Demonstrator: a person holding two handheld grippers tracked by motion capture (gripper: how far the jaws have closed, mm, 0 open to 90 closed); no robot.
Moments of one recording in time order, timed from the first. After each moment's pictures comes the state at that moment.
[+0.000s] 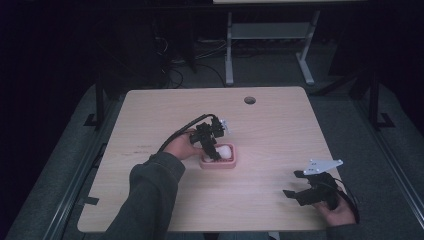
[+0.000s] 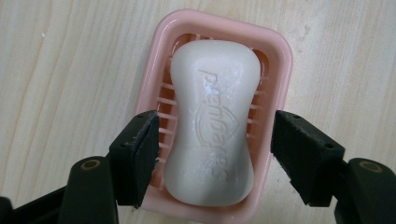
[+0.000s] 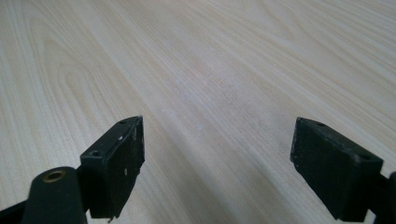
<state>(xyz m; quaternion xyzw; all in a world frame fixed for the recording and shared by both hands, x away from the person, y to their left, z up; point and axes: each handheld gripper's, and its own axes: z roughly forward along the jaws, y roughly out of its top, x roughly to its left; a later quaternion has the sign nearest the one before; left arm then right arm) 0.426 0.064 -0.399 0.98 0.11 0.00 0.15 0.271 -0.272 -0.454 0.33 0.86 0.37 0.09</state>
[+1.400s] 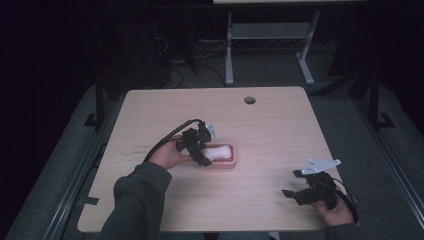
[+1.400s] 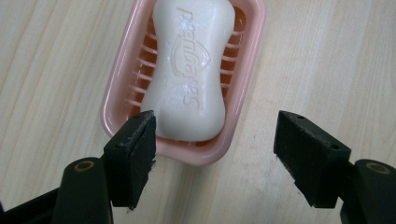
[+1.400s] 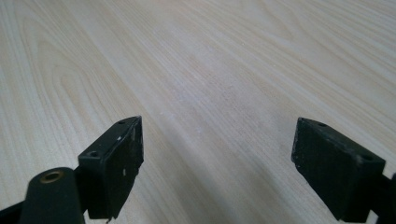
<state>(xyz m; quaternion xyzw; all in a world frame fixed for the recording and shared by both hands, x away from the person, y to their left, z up) 0.400 0.101 -0.393 0.98 0.14 0.01 0.17 0.272 -0.268 -0.454 0.34 0.86 0.36 0.10</state>
